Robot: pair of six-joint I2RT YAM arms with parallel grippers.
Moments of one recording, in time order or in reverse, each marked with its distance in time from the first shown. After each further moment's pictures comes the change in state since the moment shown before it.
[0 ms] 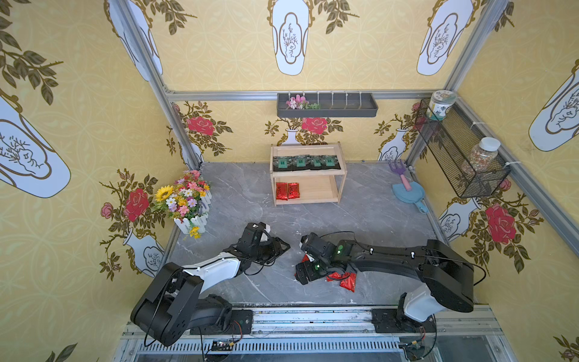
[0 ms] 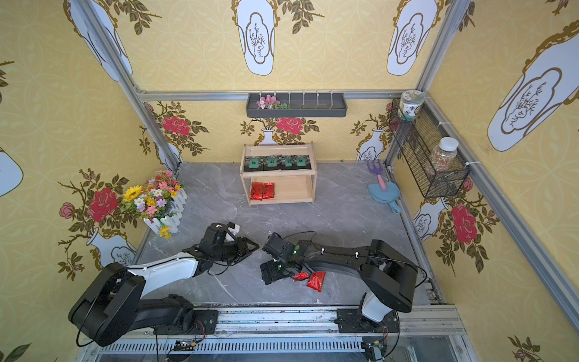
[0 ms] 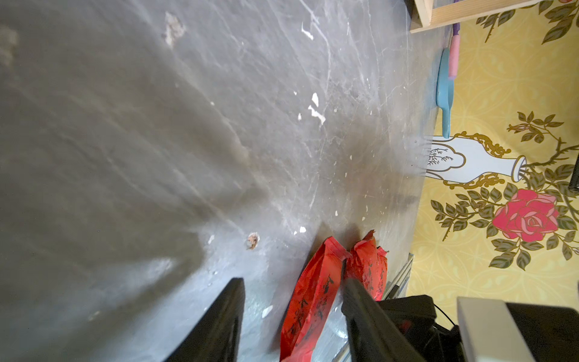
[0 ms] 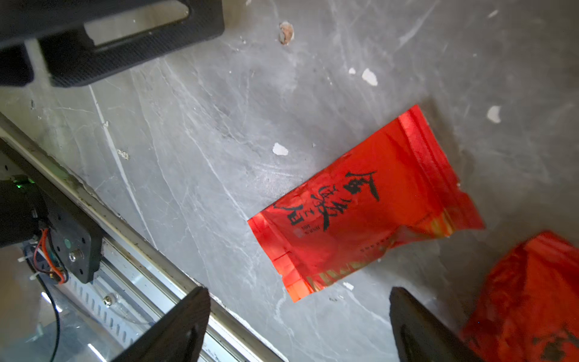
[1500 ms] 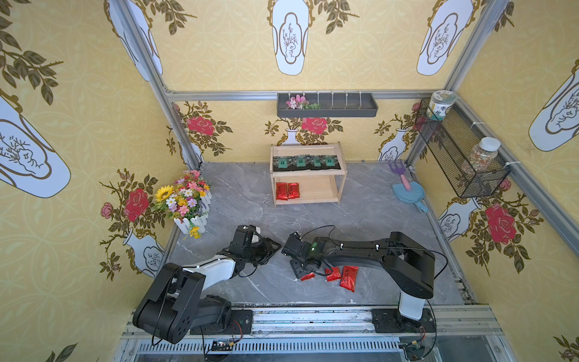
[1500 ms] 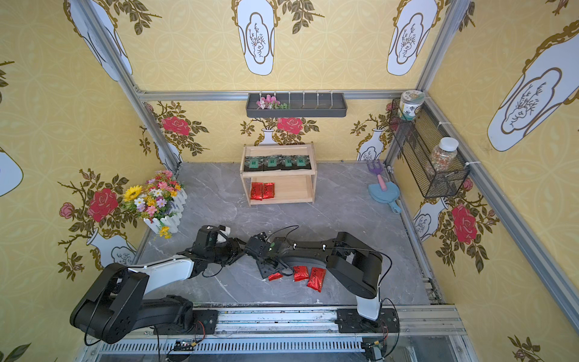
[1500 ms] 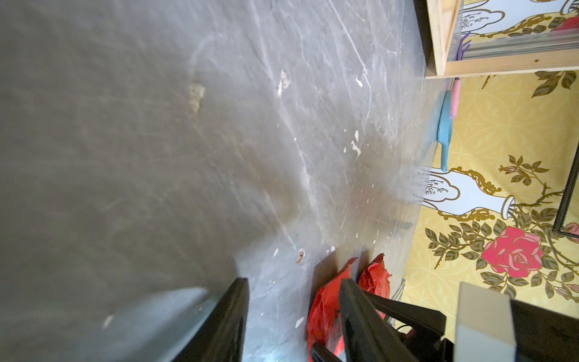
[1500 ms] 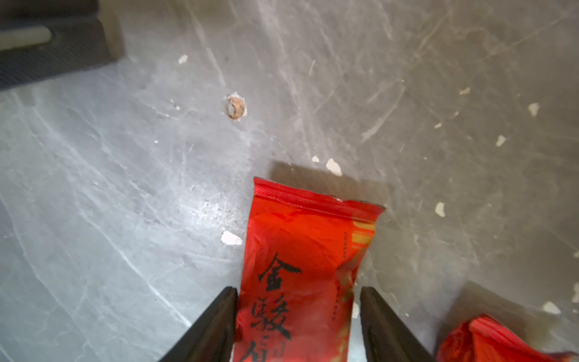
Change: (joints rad) left arm 0.134 0.008 -0.072 0.060 0.035 -0.011; right arm 0.058 0.257 0.260 -0.180 0.294 -0.061
